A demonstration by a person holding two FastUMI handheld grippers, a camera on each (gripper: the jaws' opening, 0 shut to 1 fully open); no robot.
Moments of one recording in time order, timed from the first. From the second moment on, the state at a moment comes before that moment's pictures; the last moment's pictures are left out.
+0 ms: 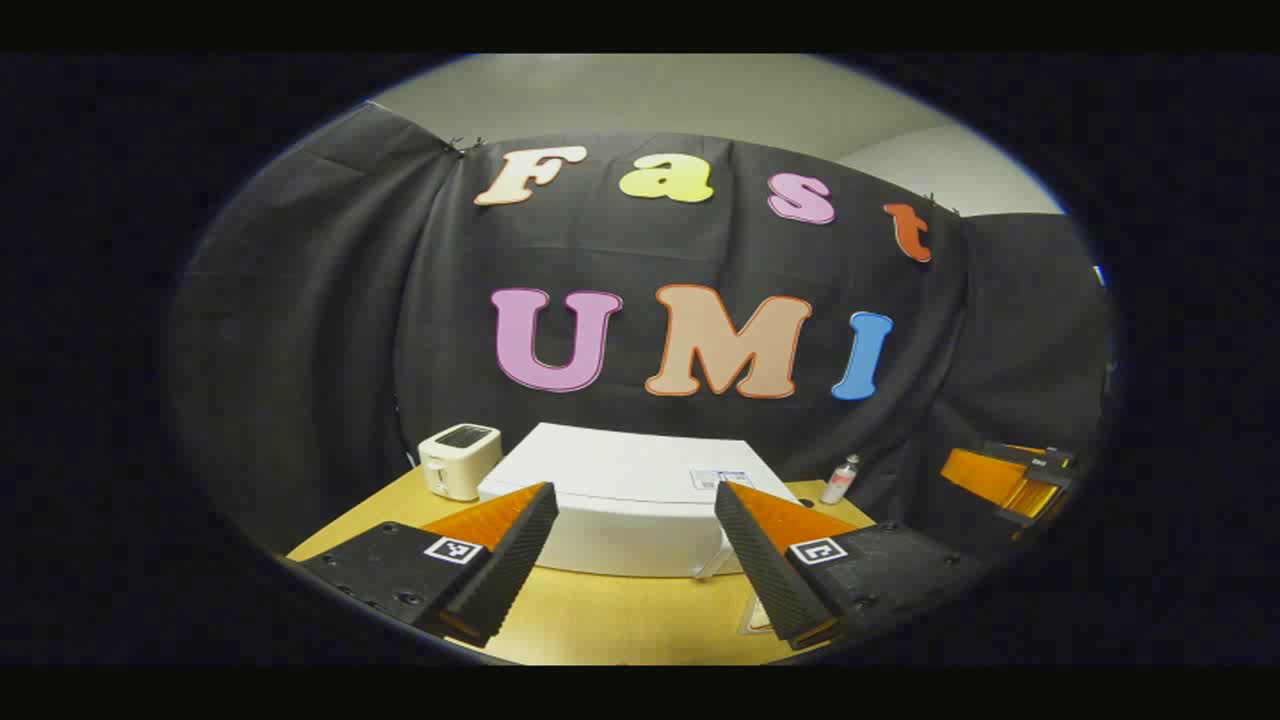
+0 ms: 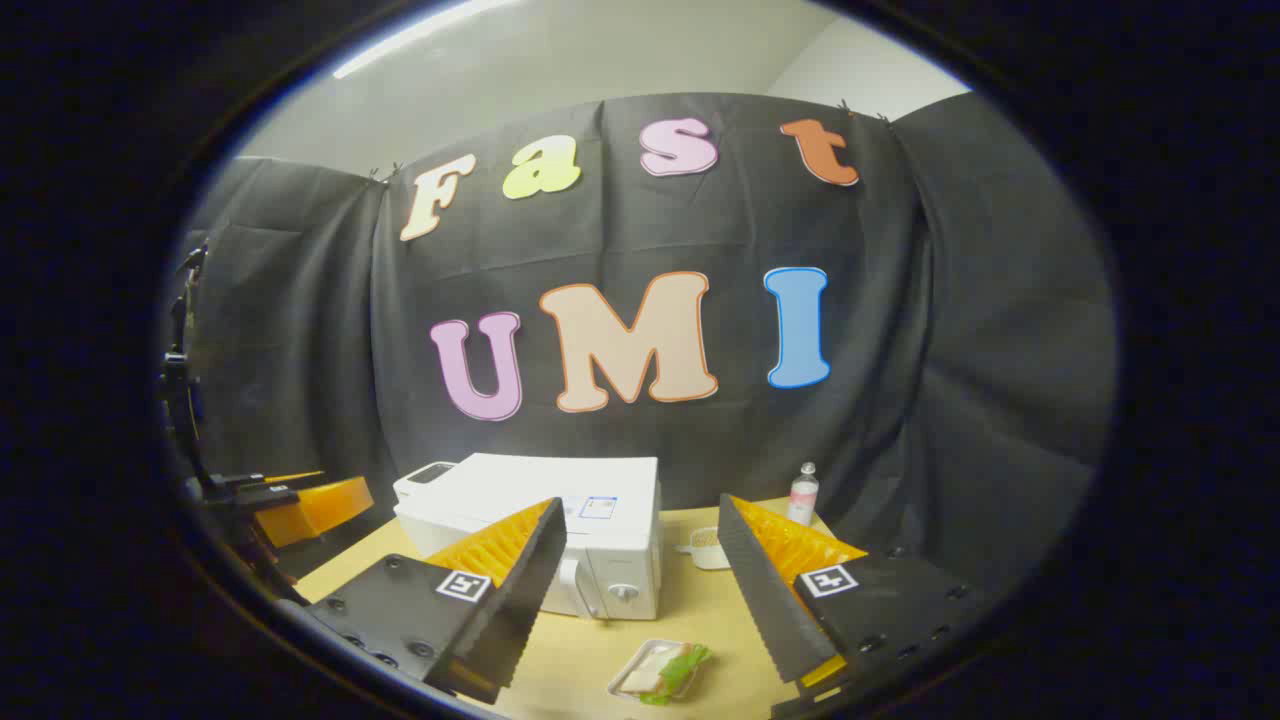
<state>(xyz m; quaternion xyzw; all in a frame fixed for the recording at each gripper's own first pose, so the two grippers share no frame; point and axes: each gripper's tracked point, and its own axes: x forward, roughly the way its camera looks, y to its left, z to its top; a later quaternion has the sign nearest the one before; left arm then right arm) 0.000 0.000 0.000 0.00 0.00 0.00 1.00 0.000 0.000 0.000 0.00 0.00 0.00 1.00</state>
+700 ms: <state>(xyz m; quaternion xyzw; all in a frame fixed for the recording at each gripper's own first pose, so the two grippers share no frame) 0.000 -0.022 0.009 0.02 -0.01 -0.01 1.00 -0.007 -0.023 0.010 0.00 -0.01 -0.02 1.00</state>
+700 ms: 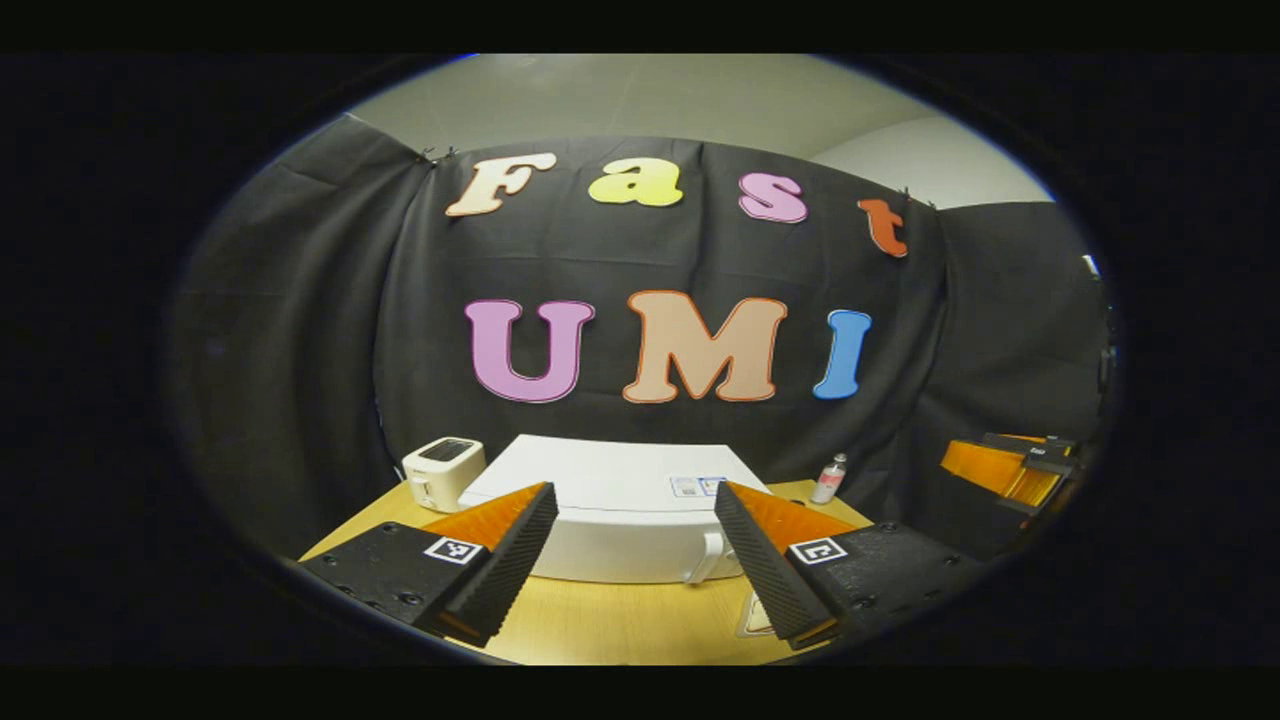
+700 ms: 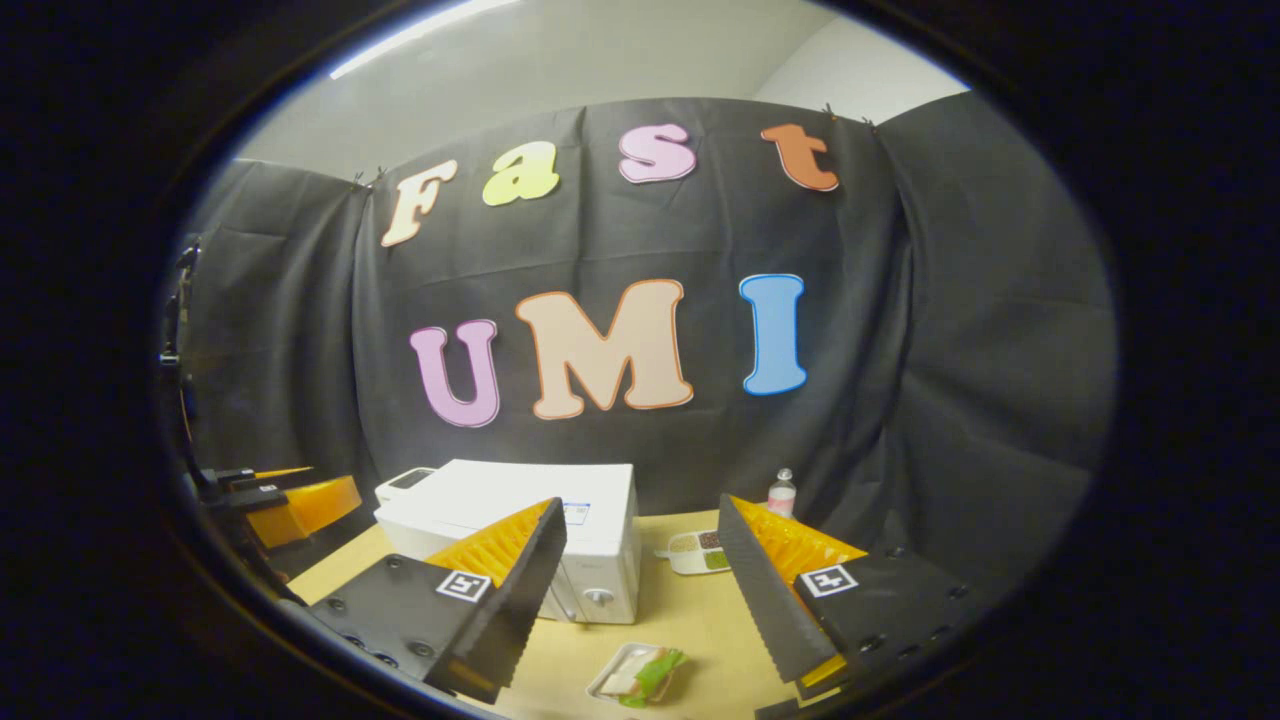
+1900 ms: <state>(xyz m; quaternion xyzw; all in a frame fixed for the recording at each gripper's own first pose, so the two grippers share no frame) 0.026 -0.073 -0.196 0.03 0.23 -0.11 0.97 -0.061 -0.058 -0.044 0.03 0.04 -0.11 0.99</state>
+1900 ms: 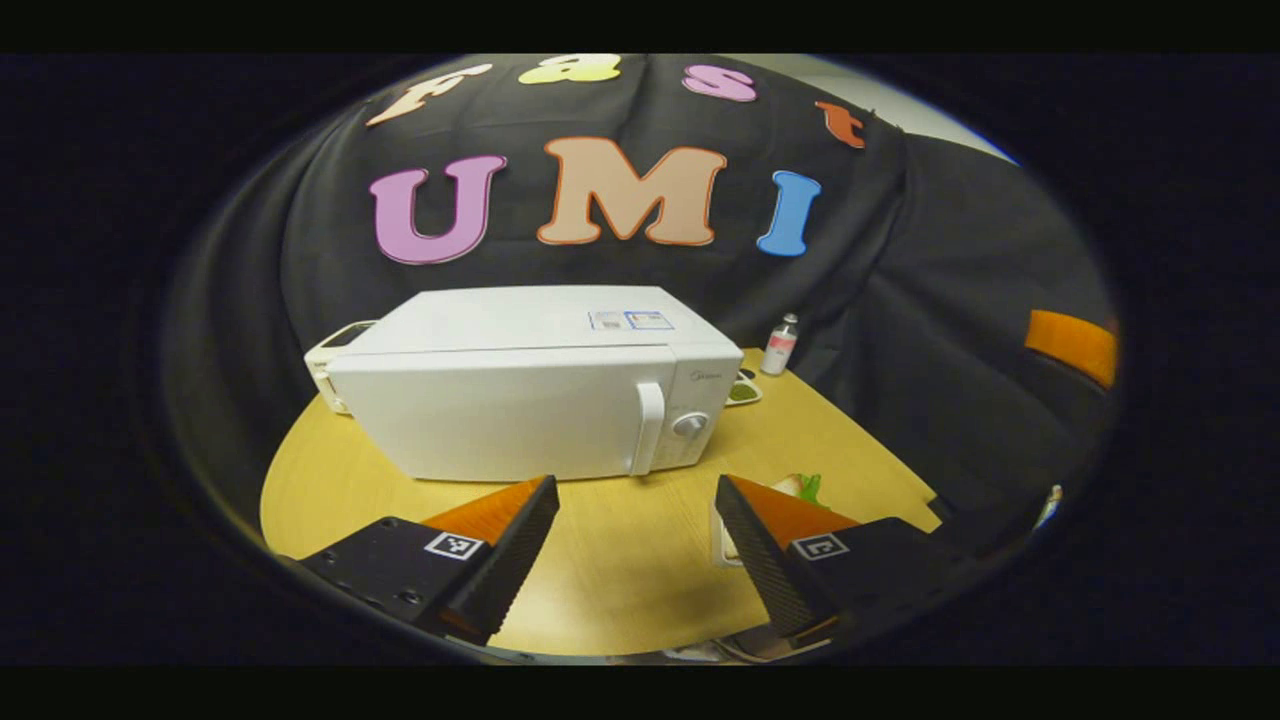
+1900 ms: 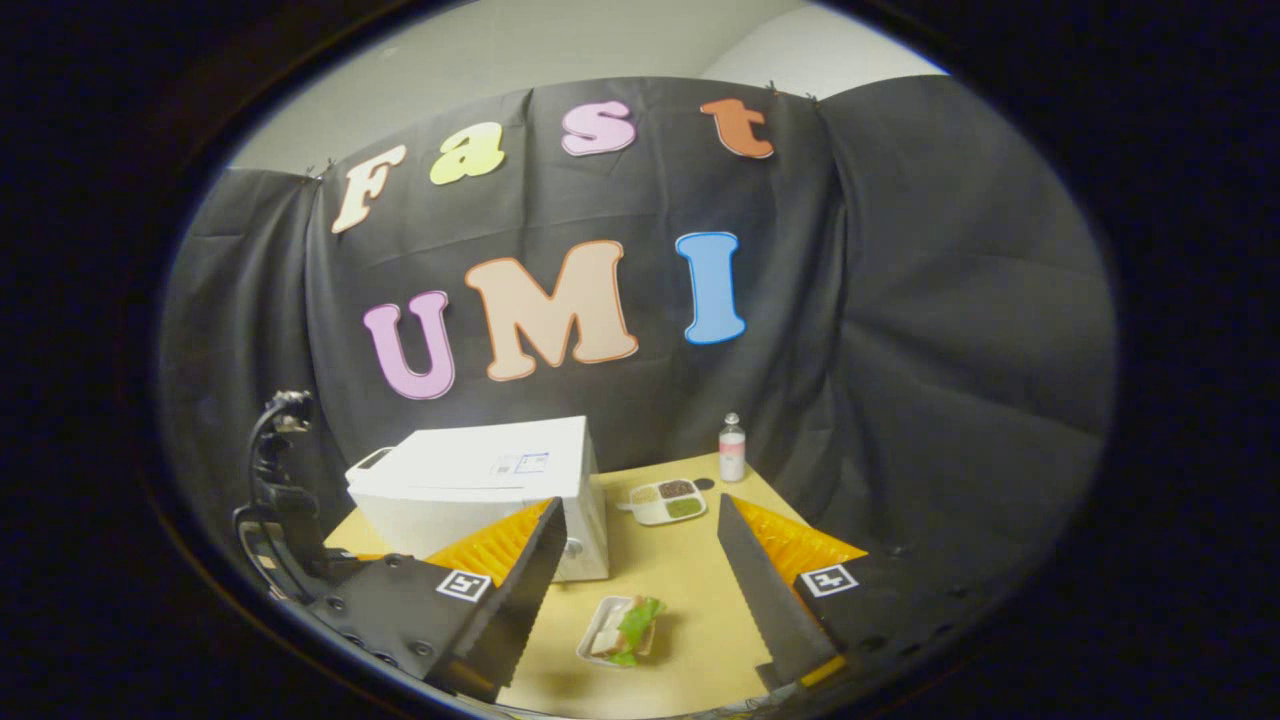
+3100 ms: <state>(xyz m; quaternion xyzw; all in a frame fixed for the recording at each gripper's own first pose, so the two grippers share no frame) 0.168 -0.090 -0.302 0.03 0.35 -0.06 0.94 -0.073 -0.095 -0.068 0.05 0.07 -0.16 0.98</state>
